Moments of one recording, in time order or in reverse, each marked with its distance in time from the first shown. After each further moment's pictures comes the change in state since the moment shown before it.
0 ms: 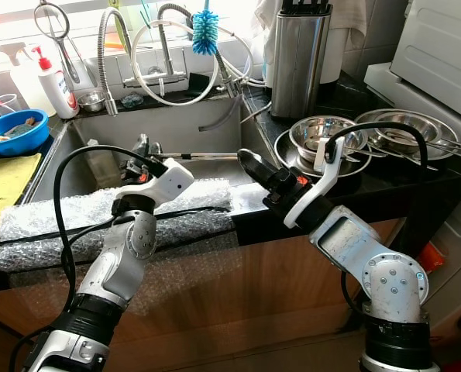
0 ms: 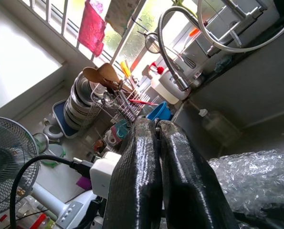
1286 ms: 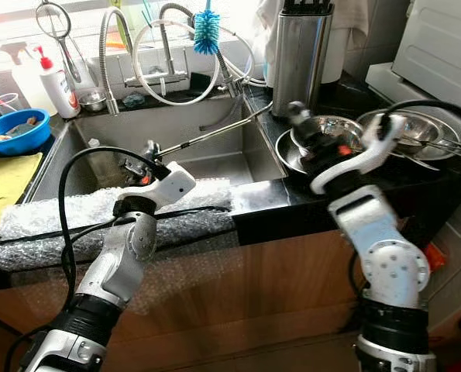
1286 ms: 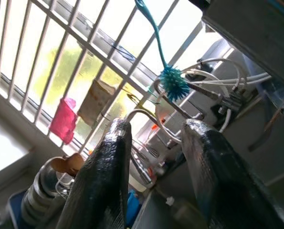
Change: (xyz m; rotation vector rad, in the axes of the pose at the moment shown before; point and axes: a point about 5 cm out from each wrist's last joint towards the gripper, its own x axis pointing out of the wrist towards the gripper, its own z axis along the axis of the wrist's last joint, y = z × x) left arm -0.001 -0.004 0.000 0.017 -0.012 -0.036; right arm -0.006 -0.012 0.052 -0.074 -0.408 -0.135
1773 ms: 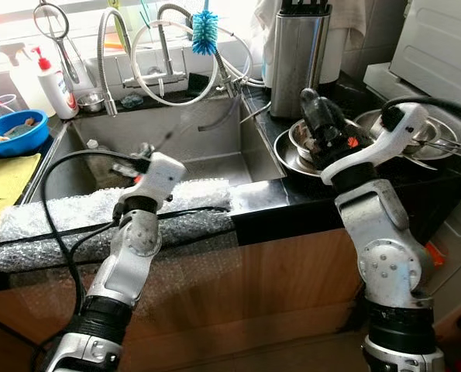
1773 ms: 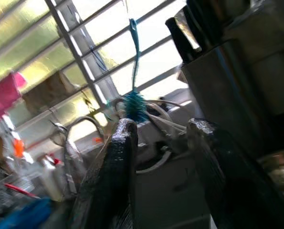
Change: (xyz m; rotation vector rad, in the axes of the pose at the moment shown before) left arm -0.002 -0.002 -0.015 -0.524 0.208 0.074; right arm -0.009 -0.012 0.008 -0.572 -0.067 -0.135
